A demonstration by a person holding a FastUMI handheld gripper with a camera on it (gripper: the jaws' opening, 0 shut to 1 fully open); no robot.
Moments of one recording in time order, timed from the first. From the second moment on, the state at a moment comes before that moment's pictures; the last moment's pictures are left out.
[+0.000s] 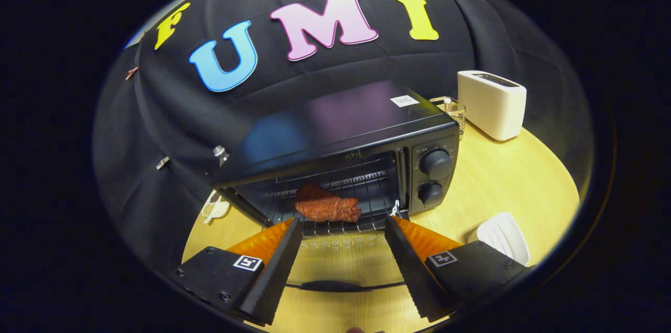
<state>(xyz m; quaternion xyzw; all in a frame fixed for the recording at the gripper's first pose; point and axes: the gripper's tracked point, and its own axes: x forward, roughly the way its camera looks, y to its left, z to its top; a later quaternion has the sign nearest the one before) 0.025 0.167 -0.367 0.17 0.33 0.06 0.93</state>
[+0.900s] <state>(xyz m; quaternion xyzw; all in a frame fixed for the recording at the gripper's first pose) -0.079 0.215 -0.474 0.07 0.51 0.09 0.86</state>
